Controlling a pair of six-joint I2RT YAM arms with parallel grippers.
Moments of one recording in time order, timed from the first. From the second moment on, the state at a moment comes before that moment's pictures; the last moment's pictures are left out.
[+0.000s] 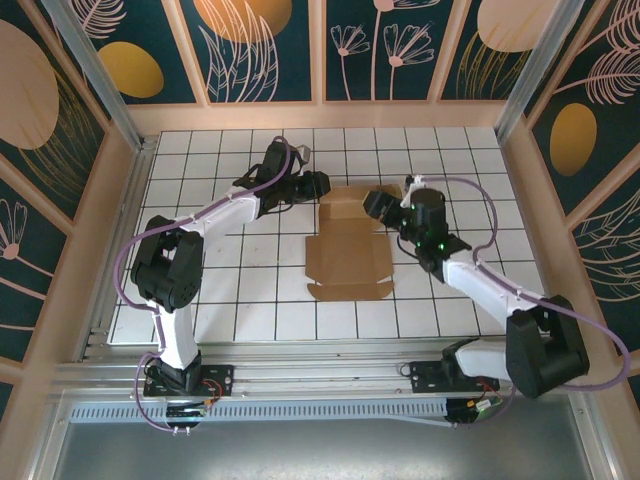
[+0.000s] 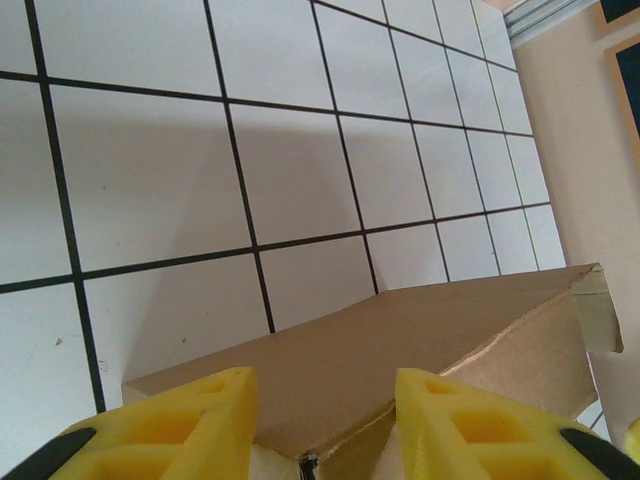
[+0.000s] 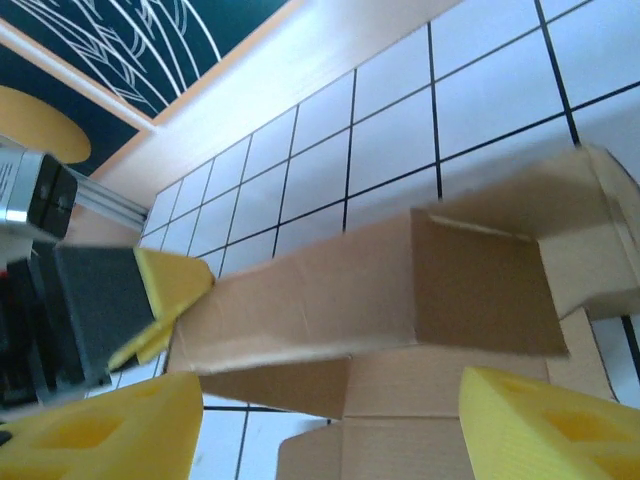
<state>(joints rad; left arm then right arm) -0.52 1.91 1.43 -0.17 0.33 -0.68 0.40 1.29 0.75 0.16 -0.13 0.71</state>
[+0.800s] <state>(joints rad) -0.52 1.91 1.44 -0.18 0.31 -0.67 0.26 1.20 0.78 0.02 -0.14 0.58</state>
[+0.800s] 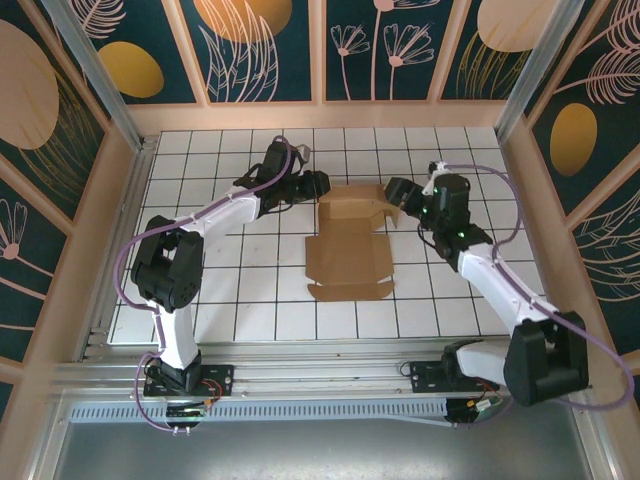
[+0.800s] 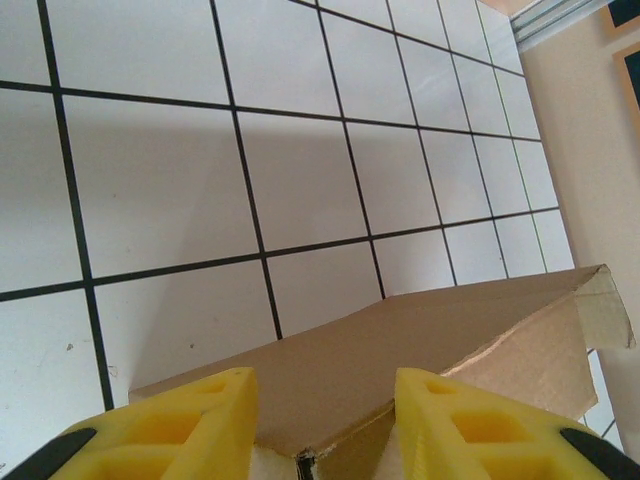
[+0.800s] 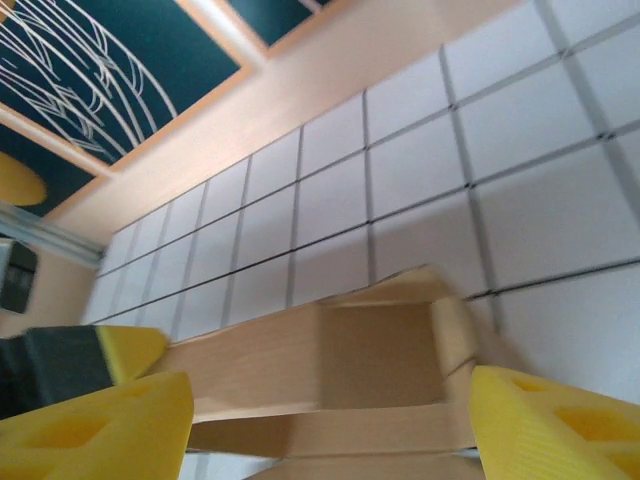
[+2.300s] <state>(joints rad) -1.00 1.84 1.19 -0.04 -0.12 -0.63 0.28 1.39 0.72 0.14 -0.02 0.19</state>
